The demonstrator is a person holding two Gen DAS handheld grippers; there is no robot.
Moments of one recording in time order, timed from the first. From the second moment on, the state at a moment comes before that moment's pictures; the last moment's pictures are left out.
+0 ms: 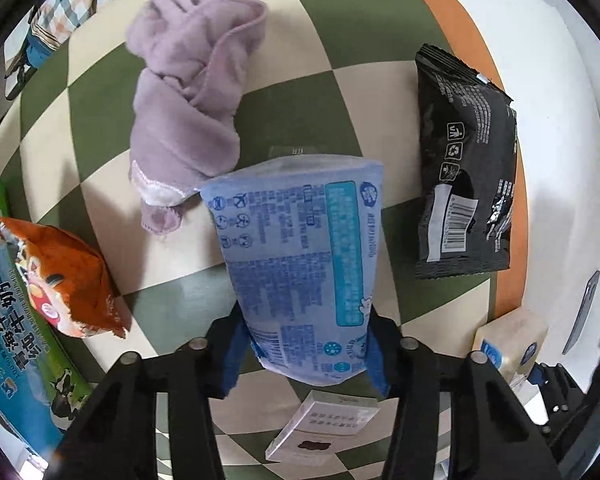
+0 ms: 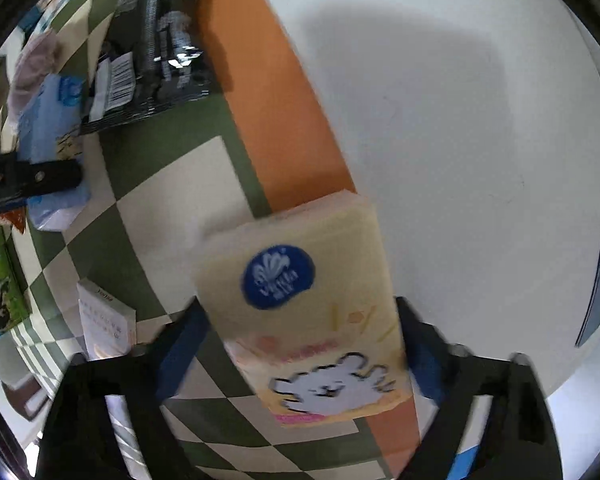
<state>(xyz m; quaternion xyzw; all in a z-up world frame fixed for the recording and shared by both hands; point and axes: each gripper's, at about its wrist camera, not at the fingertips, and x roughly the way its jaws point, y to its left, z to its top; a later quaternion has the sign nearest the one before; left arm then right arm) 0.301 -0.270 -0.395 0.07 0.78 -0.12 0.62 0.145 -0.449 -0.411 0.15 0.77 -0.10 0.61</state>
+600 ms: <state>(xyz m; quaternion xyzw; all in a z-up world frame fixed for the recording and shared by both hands) 0.211 -0.178 -0.251 0.01 0.68 -0.15 0.72 0.126 -0.369 -0.300 0.18 0.71 -0.03 0.69</state>
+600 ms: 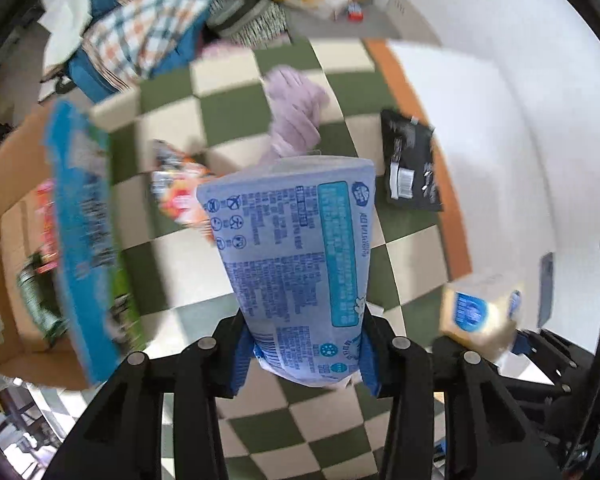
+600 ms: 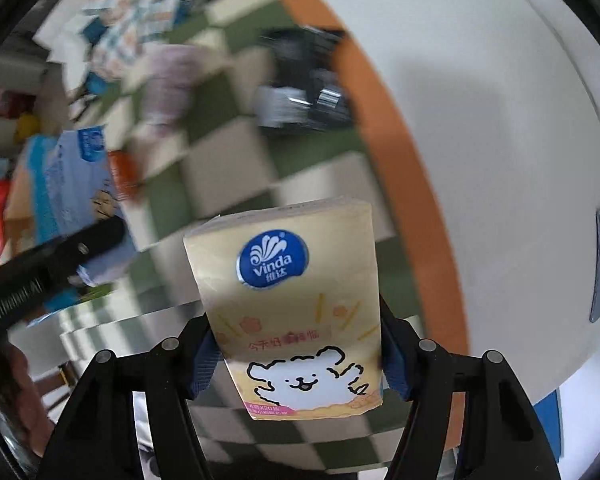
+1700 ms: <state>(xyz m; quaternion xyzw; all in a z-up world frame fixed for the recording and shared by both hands) 0.314 0.221 -0.266 -0.07 0.70 -0.03 0.71 0.300 0.105 -0.263 0.08 0.70 0.13 0.70</state>
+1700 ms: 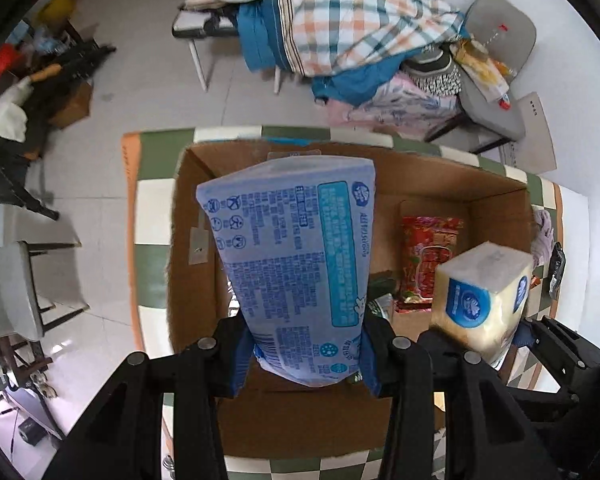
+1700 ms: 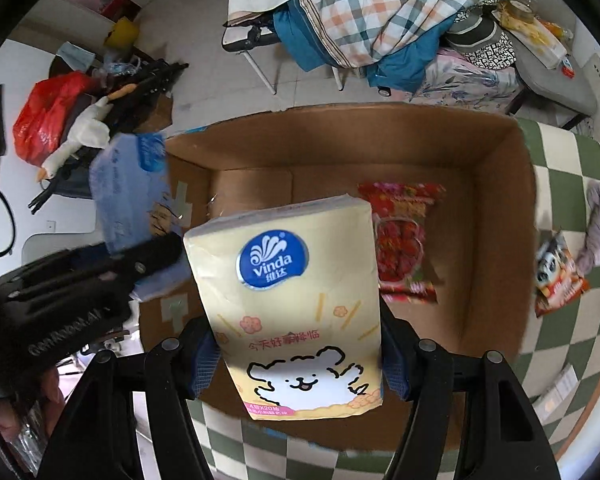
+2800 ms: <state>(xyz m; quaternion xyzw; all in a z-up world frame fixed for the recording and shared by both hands) 0.314 0.256 -0.287 -0.13 0.69 0.01 0.71 0.325 0.105 -0.301 0.02 0.69 0.08 0.72</state>
